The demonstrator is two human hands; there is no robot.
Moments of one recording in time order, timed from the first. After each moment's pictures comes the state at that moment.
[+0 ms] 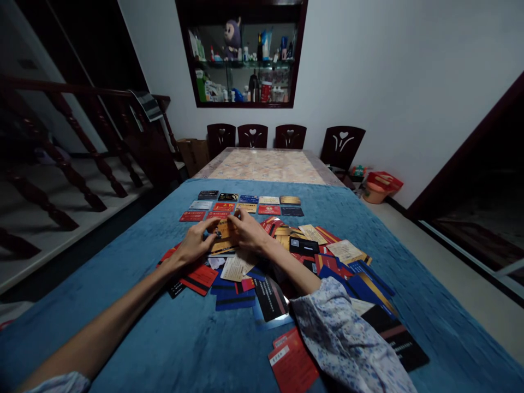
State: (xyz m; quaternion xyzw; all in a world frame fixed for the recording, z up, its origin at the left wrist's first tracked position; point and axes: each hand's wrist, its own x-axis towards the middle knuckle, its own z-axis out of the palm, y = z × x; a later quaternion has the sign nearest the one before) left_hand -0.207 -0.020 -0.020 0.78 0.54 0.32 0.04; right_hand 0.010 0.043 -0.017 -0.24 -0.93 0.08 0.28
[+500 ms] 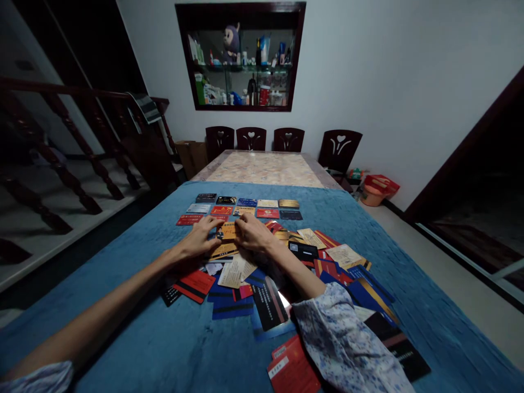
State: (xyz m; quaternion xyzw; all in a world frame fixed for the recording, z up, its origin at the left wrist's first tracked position) left_hand -0.200 -0.005 0.003 0.81 0.56 0.18 0.05; right_hand 0.025 0.045 -0.005 -0.29 -0.93 0.05 0.21
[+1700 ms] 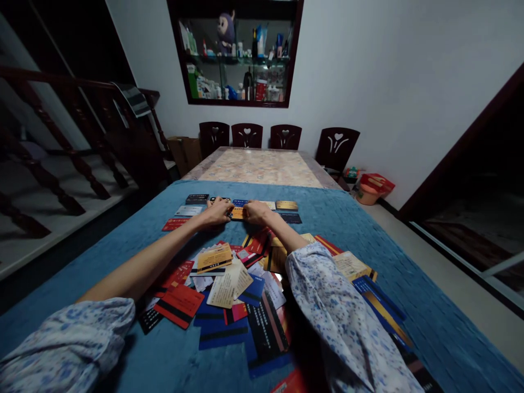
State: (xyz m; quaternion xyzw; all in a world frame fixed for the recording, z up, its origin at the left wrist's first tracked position) left_hand -0.164 0.129 0.009 0.82 0.57 0.03 0.02; right_hand 0.024 0.144 0.014 -0.44 -0.90 -0.02 0.02
